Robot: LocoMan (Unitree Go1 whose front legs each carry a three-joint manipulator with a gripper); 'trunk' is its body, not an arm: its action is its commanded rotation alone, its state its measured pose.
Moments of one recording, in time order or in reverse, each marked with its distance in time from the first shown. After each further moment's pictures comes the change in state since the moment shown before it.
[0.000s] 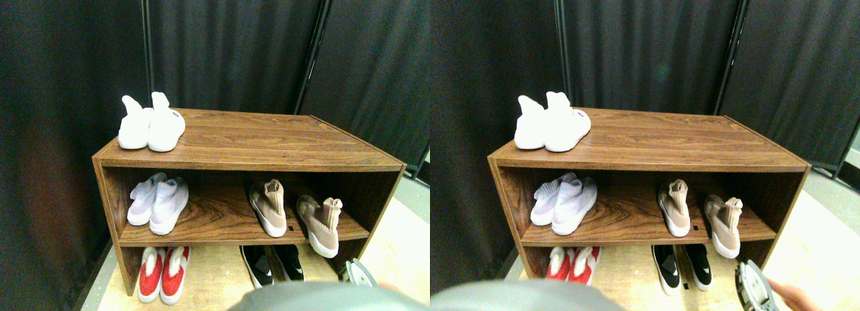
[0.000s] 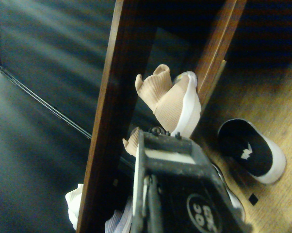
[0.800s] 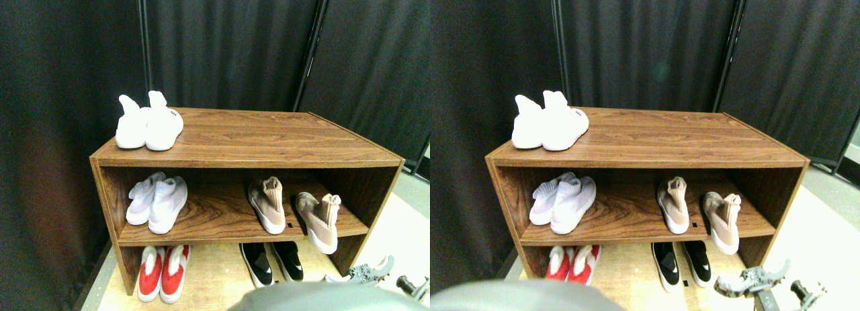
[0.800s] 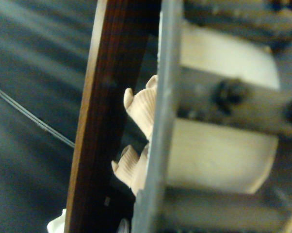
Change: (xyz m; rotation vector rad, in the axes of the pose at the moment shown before) right arm 0.035 -0.006 0.008 0.028 -0.066 -0.068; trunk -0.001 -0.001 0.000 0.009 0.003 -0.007
